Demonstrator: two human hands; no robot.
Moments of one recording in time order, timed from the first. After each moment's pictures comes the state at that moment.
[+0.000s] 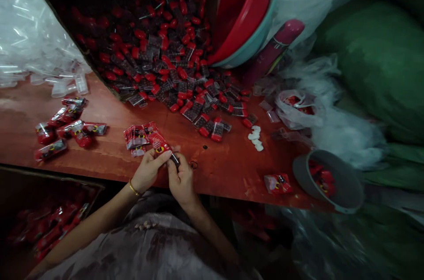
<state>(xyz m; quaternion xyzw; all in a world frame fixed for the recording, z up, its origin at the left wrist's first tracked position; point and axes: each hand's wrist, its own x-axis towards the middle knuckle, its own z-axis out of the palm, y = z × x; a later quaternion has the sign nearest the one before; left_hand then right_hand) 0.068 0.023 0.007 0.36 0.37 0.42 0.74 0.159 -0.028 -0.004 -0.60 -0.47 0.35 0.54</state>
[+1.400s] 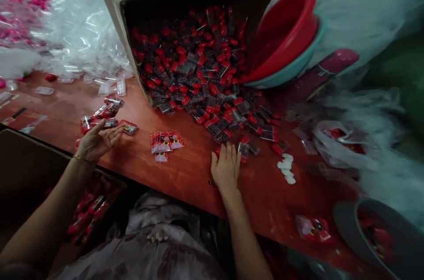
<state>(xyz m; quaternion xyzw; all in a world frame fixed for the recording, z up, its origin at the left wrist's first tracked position) -0.130 0.102 0.041 0.18 0.55 0.52 0.63 0.244 0.038 -0.057 -0.73 -0.66 -0.10 0.18</state>
